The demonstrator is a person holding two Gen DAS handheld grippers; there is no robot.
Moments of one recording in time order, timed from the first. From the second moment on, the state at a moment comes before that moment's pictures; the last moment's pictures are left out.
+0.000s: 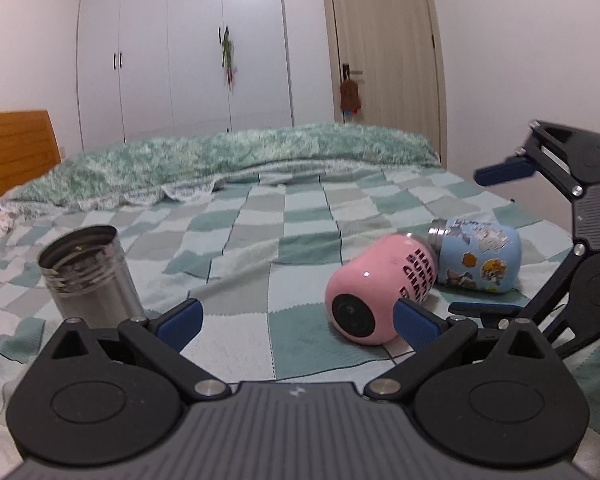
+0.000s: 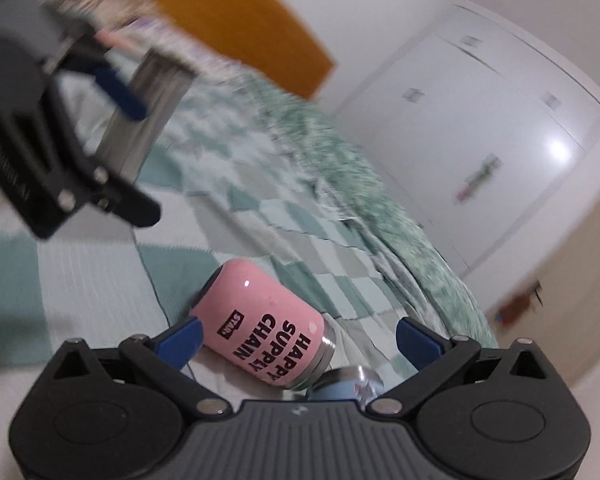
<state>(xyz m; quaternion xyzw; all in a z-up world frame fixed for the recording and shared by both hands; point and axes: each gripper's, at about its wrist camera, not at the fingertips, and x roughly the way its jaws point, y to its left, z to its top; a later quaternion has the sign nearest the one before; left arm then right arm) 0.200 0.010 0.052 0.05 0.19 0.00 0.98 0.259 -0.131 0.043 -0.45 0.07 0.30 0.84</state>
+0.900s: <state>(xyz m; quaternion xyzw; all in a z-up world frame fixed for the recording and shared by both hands) 0.278 0.030 0.023 0.06 0.27 -0.01 0.96 0.321 -0.093 -0.012 -0.64 0.04 0.41 0.65</state>
